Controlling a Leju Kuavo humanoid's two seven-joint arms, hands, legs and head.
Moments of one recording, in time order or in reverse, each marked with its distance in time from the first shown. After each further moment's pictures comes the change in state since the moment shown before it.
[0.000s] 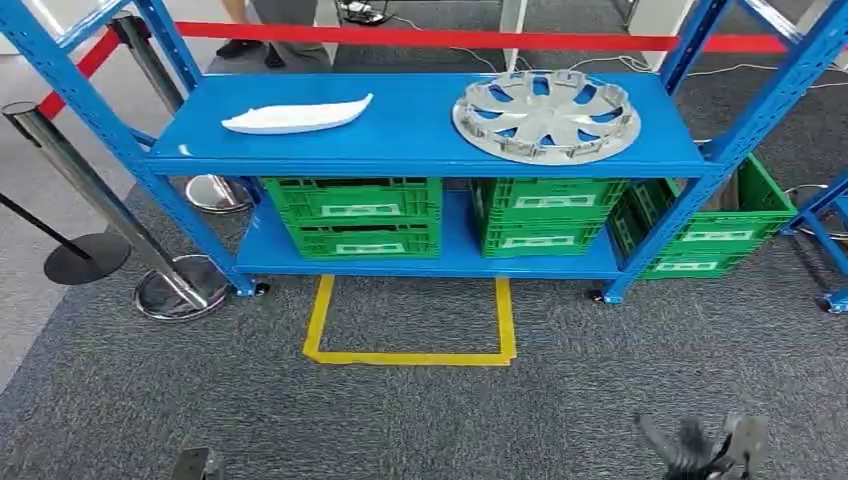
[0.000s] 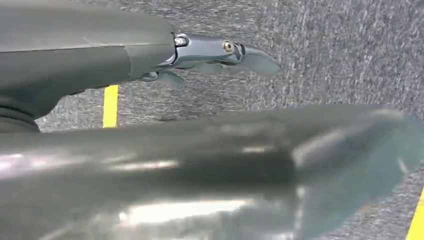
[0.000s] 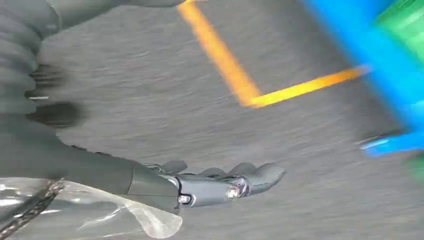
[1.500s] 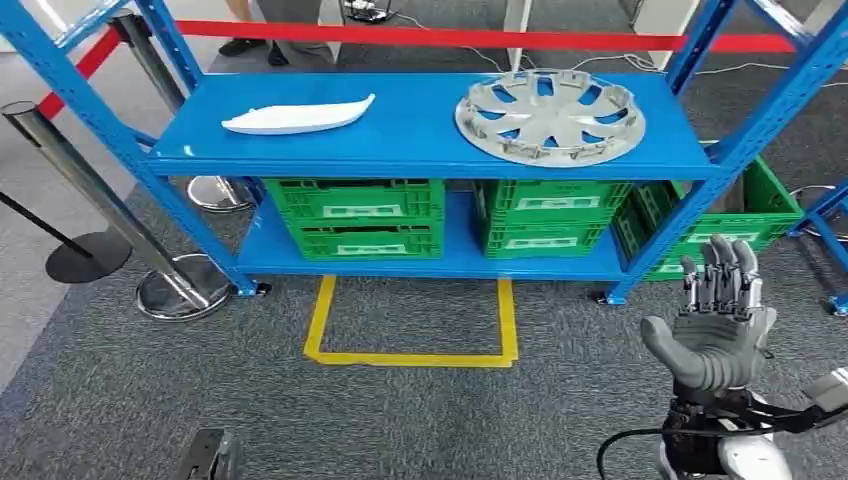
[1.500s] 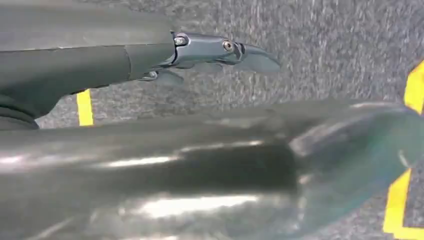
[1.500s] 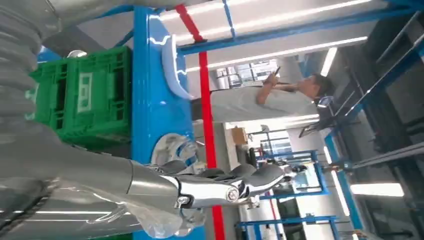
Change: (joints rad) left arm -0.051 0.004 -0.033 -0.006 -0.050 -0.050 -0.004; right arm 0.095 -0.066 0.428 -1.006 -0.060 0.042 -0.229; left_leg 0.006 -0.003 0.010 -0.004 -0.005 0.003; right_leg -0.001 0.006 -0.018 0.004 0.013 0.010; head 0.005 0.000
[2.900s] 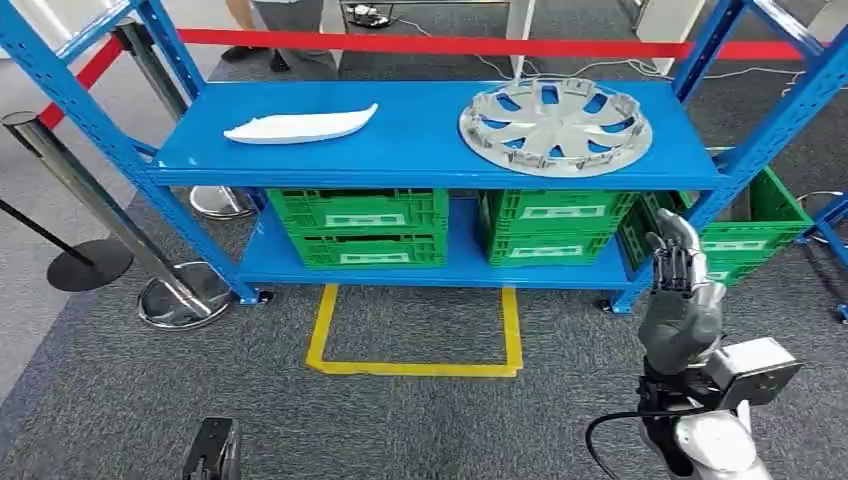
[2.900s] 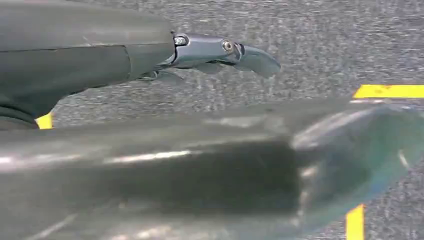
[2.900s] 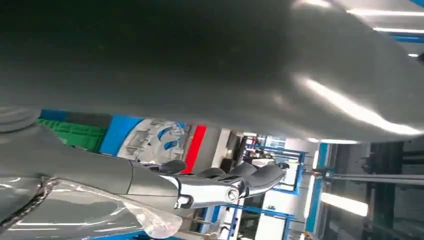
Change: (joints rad) left arm -0.029 -0.011 0.005 -0.013 -0.090 0.142 -0.051; right arm -0.102 -0.106 0.182 0.004 0.303 -0.235 0.043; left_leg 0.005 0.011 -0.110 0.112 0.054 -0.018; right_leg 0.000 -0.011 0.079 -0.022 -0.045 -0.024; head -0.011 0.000
